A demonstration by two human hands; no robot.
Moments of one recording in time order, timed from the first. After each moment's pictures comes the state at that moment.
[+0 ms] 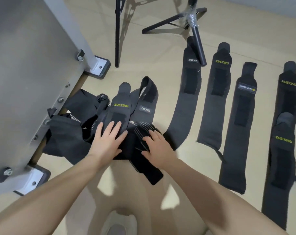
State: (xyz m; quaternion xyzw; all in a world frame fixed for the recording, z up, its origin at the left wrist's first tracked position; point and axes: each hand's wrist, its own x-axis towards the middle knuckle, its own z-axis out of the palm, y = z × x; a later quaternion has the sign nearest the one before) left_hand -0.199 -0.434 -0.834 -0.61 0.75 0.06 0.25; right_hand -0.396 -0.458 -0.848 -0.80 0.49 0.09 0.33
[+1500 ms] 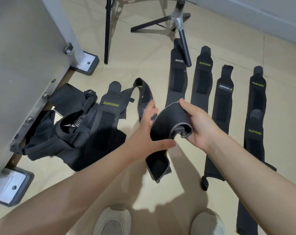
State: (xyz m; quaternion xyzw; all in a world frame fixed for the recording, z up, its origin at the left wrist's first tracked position) left_hand -0.294 -0.443 -0.757 -0.48 0.49 0.66 -0.32; right_hand -0.442 -0.492 -0.705 -0.17 0.55 -0.35 0.74
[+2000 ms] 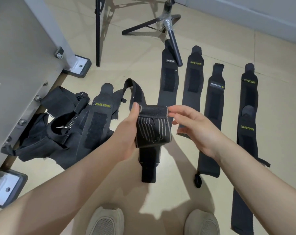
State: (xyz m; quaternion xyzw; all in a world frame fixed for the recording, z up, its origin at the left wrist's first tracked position) left_hand -0.312 -0.452 -0.730 -0.53 0.15 0.75 -0.38; right_hand -0.494 -0.472 -0.714 -0.44 0.57 -0.25 0.65
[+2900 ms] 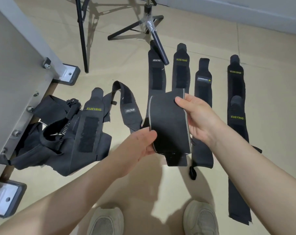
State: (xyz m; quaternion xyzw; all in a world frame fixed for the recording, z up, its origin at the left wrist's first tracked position) left_hand -0.345 -0.414 -0.723 -0.48 0.29 0.77 -0.29; right_hand -0.511 -0.475 -0.685 -0.22 0.52 -0.40 0.72
